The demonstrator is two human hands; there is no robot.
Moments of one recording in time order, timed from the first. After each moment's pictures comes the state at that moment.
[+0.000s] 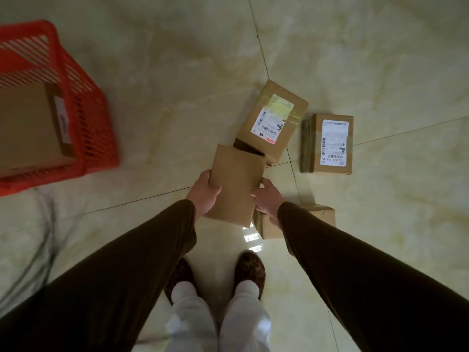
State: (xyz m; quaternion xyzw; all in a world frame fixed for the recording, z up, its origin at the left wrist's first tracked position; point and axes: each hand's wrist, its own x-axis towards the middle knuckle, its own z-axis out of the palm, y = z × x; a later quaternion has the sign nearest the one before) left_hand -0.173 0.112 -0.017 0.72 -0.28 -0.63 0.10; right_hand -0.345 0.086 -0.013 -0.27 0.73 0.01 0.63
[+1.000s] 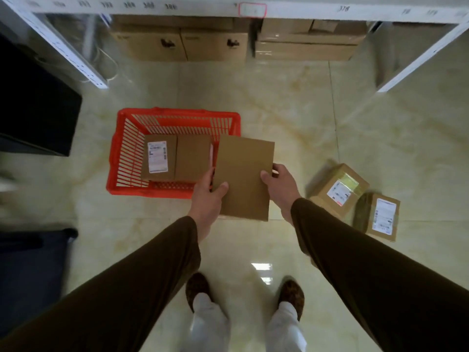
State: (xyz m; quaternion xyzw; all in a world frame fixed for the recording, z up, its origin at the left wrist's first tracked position) left_hand 0.099 0.173 0.249 0.73 -0.13 -0.52 0.41; right_hand -0.051 0.069 0.248 -0.44 0.65 -0.10 0.61
